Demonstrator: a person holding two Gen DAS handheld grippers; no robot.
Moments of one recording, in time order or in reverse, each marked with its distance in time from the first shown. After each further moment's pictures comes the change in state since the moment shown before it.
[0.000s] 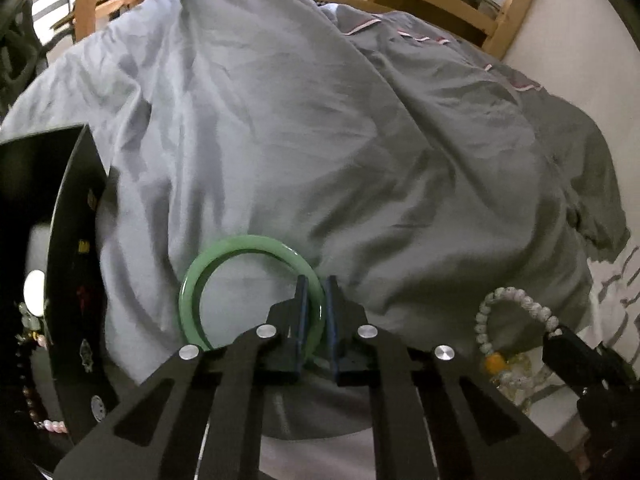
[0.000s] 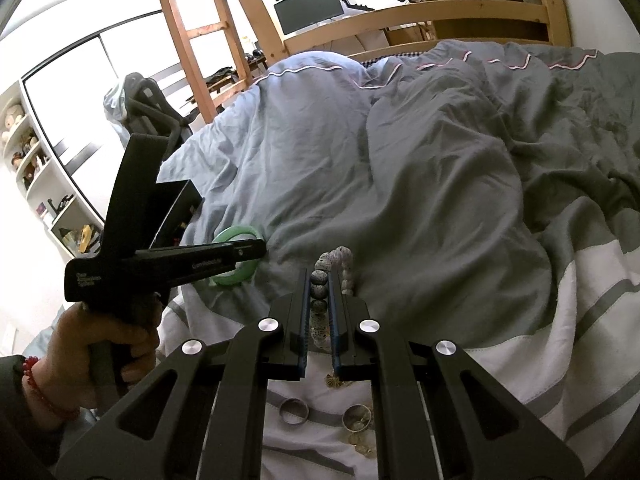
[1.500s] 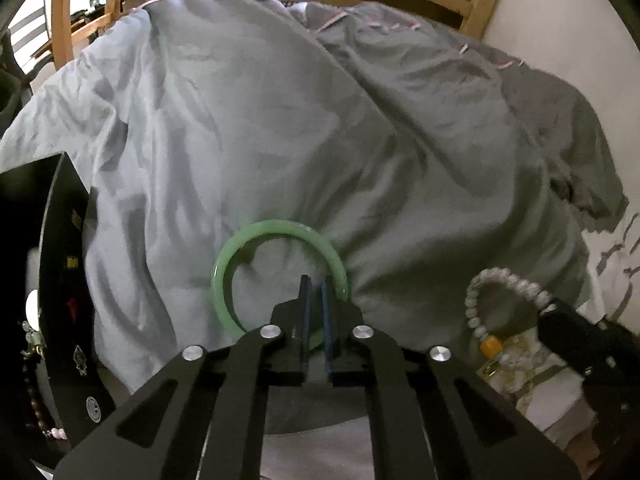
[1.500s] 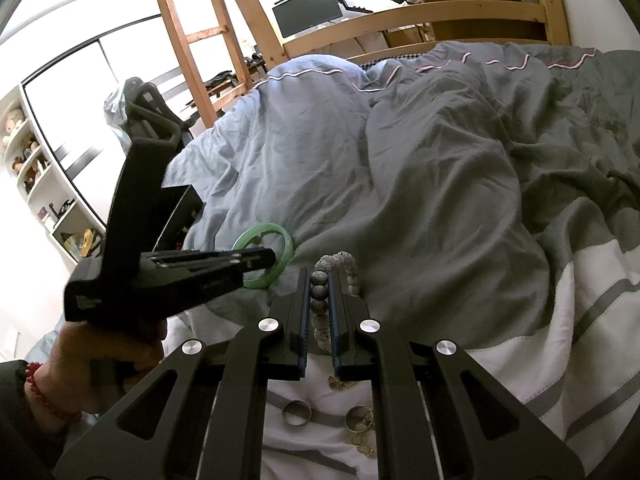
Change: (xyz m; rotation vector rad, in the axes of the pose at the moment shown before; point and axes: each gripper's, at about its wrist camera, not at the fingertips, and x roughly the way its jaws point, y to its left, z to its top) left arm -0.007 -0.018 -0.004 0.083 -0.002 -0.020; right arm -0.002 0.000 0.001 0.012 -0.009 0.006
